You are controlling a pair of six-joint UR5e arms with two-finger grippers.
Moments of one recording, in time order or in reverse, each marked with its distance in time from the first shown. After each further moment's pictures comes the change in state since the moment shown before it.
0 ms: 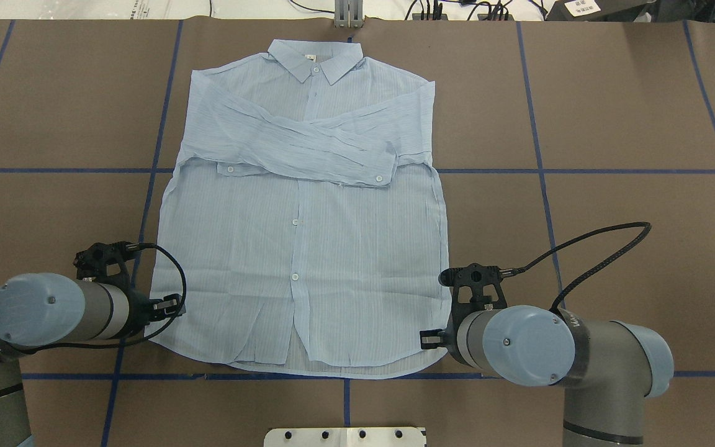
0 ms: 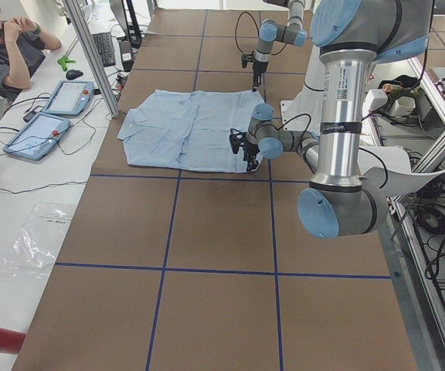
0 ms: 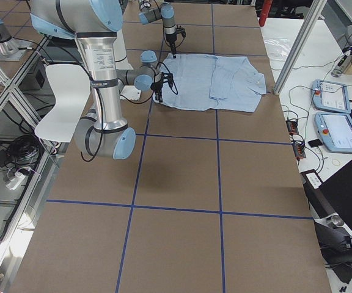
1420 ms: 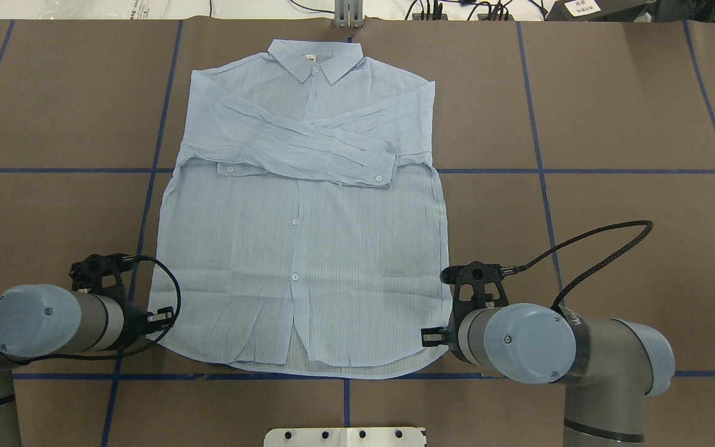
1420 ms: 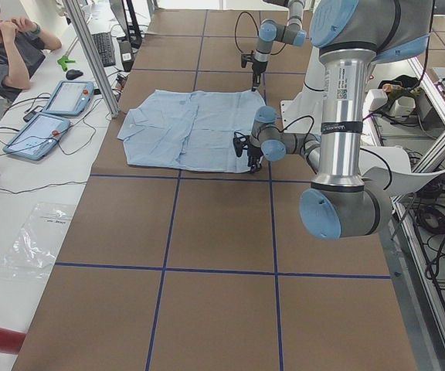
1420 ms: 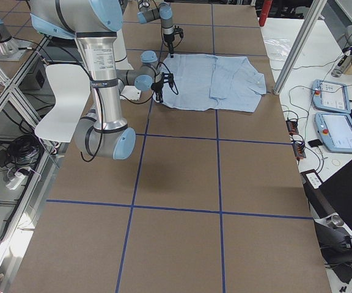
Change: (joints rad) left arm 0.026 0.019 -0.005 0.001 -0.003 0.000; right arm 0.005 -0.002 -0.001 0.000 0.000 -0.001
